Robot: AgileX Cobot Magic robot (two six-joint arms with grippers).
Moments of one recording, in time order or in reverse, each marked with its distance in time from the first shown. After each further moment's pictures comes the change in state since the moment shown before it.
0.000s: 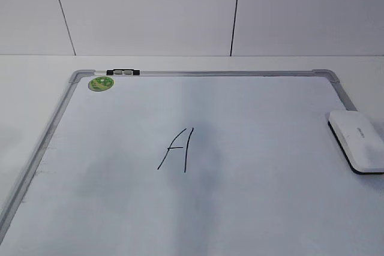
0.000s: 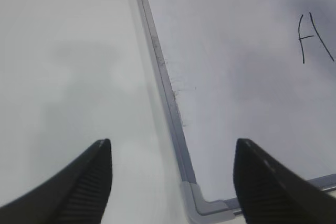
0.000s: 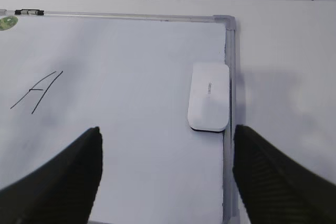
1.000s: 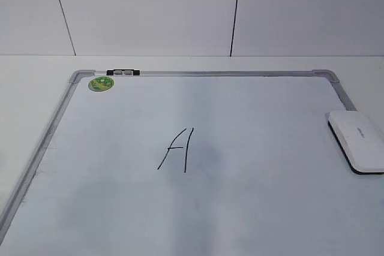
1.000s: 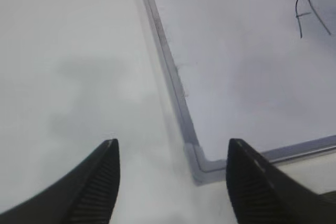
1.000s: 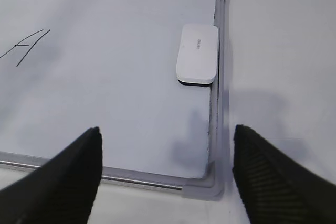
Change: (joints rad) left arm 0.000 -0.220 0.022 0.036 0.182 -0.008; right arm 0.000 -0.355 0.137 -0.057 0.203 0.000
